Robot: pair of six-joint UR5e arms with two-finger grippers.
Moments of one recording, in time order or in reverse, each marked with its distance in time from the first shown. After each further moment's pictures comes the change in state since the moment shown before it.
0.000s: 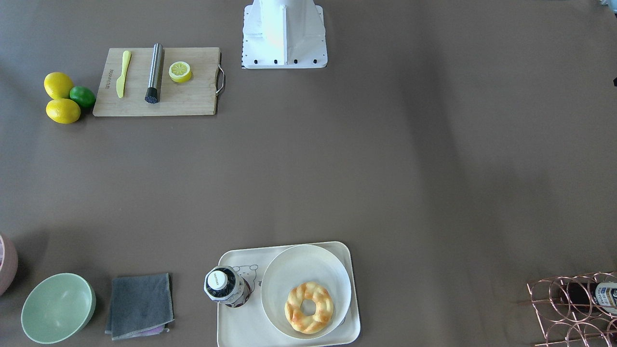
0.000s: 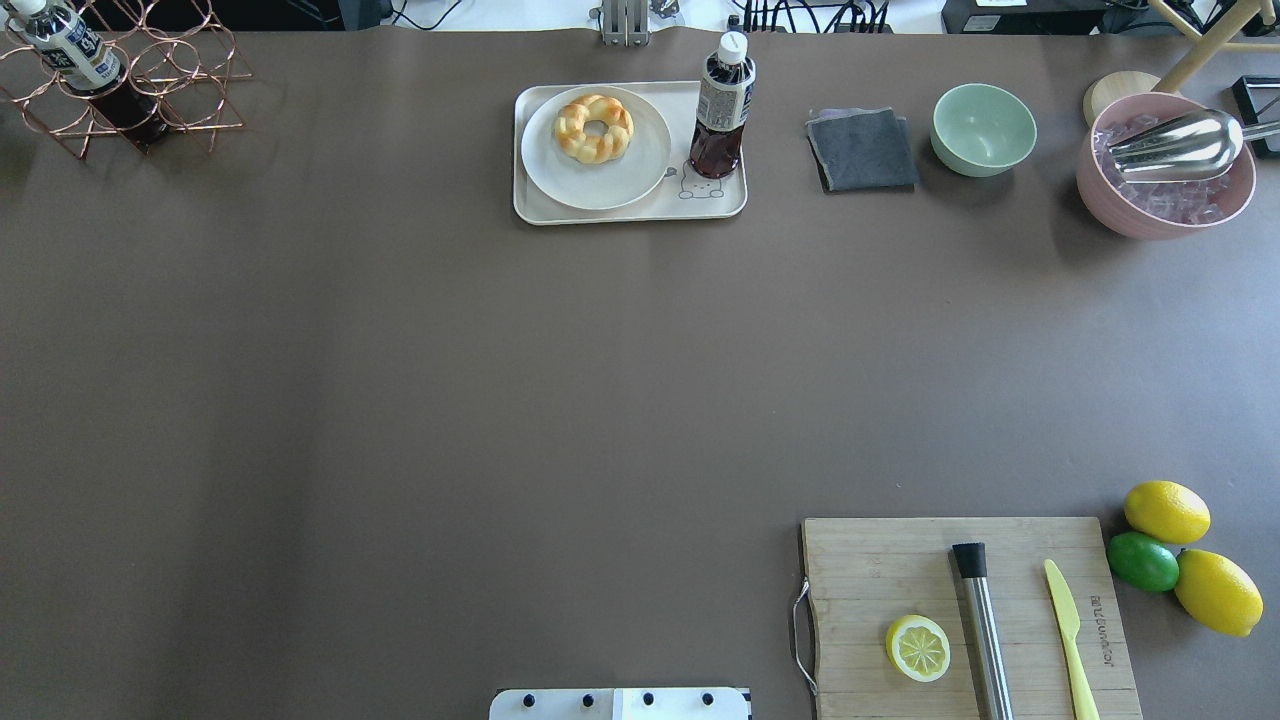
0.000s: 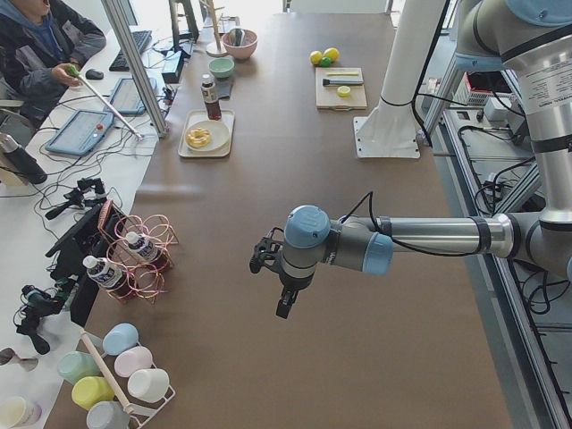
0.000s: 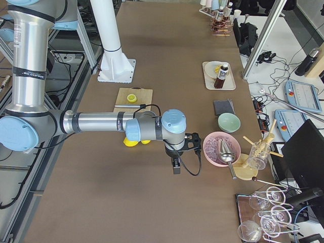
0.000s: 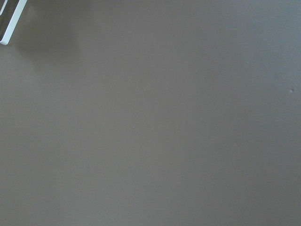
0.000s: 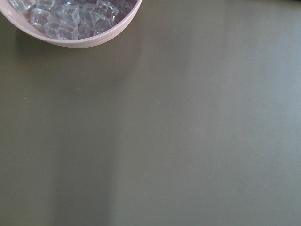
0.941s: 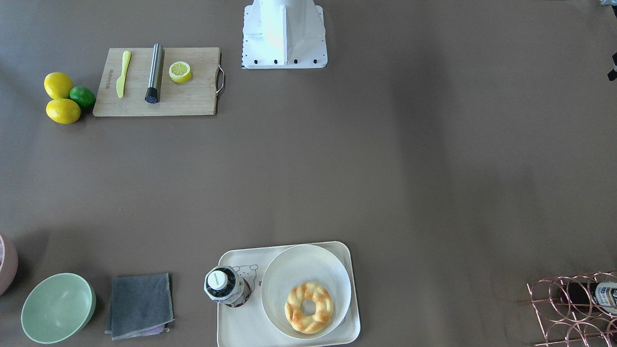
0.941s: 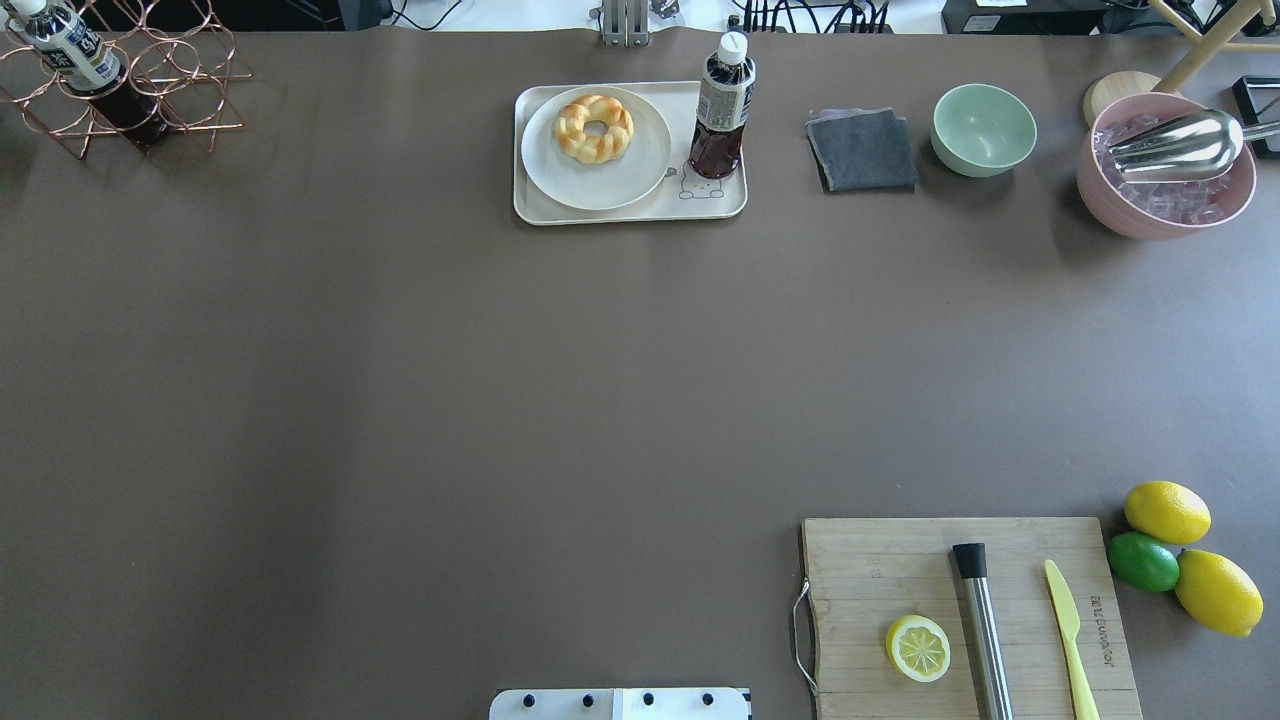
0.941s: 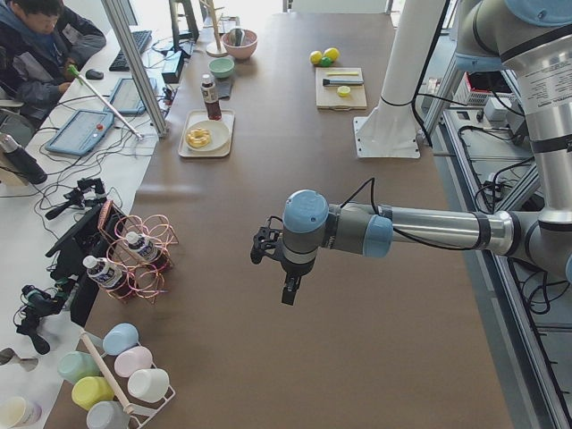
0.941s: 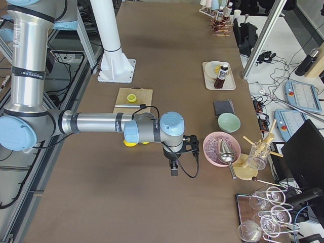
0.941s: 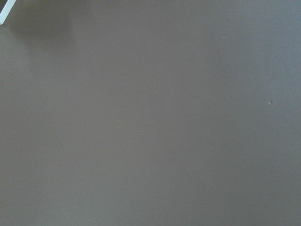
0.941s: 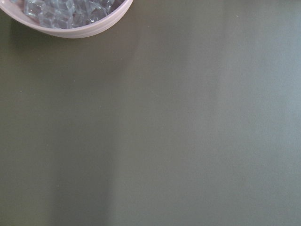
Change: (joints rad) left arm 0.005 -0.004 -0.076 0.112 -0.033 -0.083; right arm 0.000 -0.013 -0.005 0.000 0.002 -0.008
